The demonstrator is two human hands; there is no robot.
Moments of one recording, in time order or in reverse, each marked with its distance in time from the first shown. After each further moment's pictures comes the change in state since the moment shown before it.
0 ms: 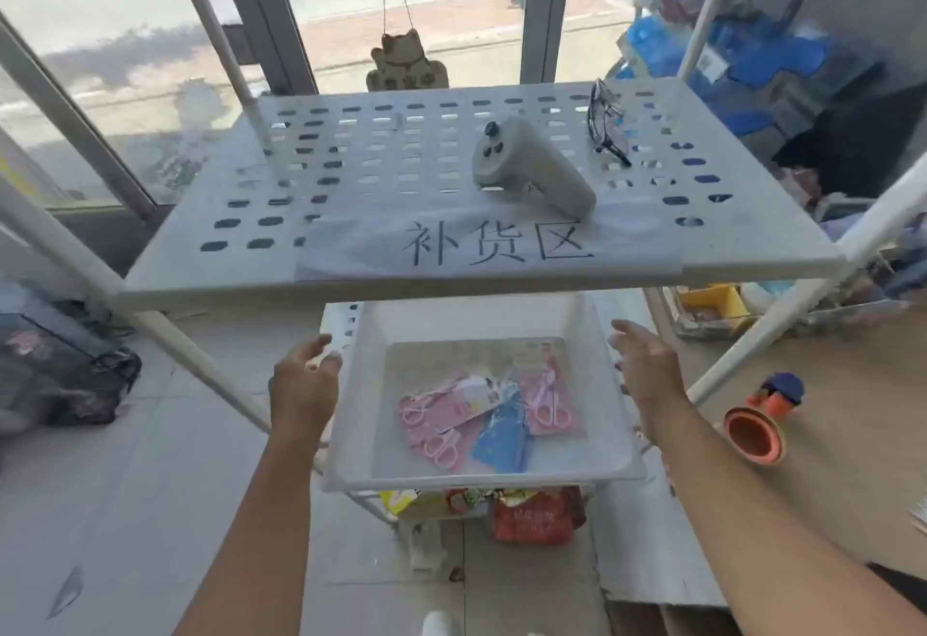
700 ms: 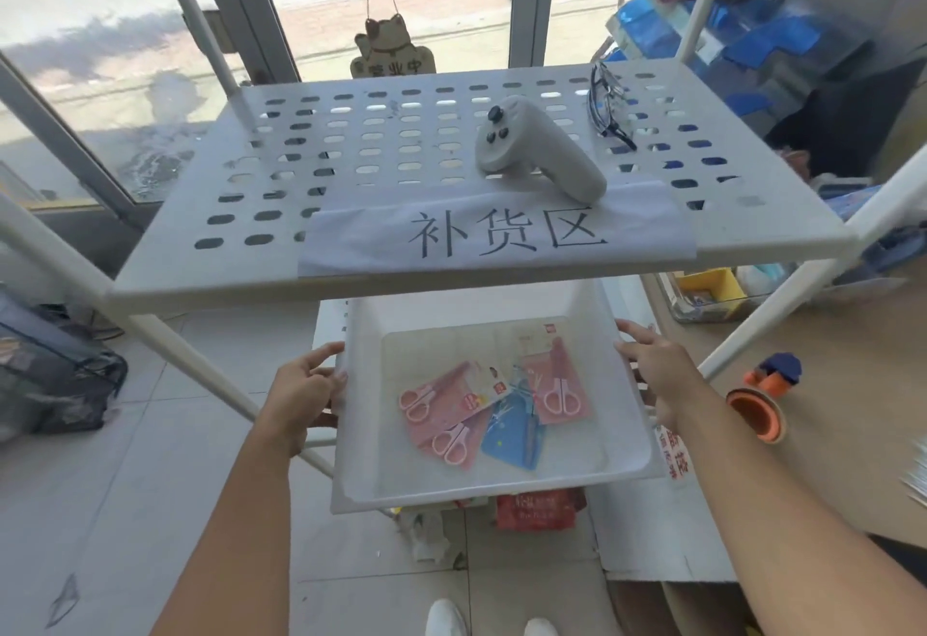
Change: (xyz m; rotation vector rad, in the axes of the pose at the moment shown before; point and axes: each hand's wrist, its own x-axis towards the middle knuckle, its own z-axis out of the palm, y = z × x) left_hand 0.014 -0.004 -0.012 -0.203 -0.381 -0.249; right_hand 0.005 0.005 -0.012 0.017 -0.153 0.191
